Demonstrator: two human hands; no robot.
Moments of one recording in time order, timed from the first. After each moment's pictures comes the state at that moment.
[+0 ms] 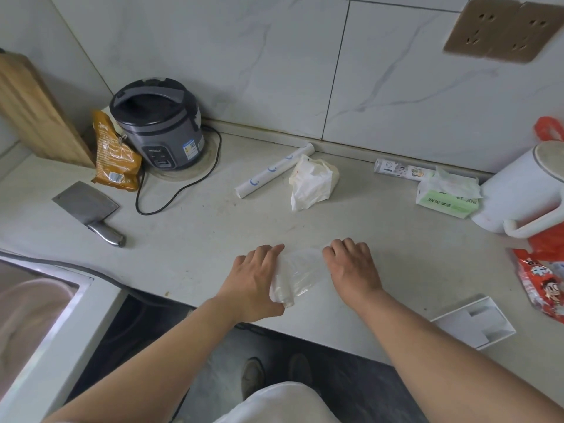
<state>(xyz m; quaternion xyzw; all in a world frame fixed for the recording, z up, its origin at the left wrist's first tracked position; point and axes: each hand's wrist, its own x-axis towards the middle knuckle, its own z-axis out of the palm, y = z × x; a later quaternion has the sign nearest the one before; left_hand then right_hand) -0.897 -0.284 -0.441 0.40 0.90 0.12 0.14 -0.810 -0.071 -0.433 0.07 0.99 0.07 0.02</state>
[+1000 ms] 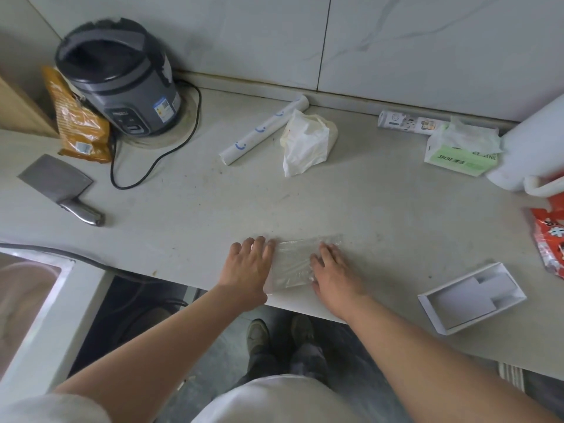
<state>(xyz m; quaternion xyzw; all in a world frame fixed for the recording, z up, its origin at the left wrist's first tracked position) -0.889 -0.274 -0.503 0.42 0.89 -0.11 0.16 -0.777 -0.091 -0.517 0.11 0.96 -0.12 0.23</state>
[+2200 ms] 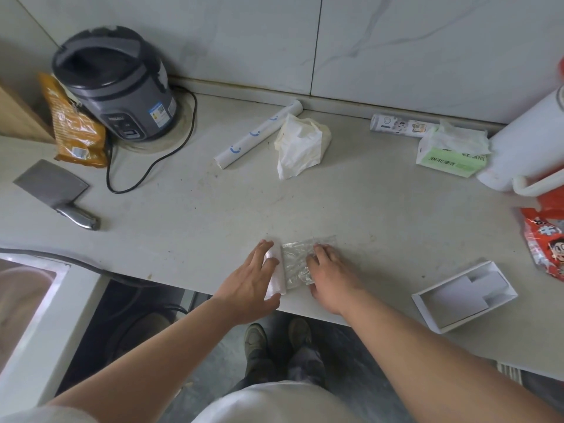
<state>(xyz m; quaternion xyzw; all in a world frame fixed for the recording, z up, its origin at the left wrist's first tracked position) -0.868 -0.284 -0.507 0.45 0.87 0.12 0.17 -0.777 -0.083 -0.513 0.10 0.96 -0.11 0.23</state>
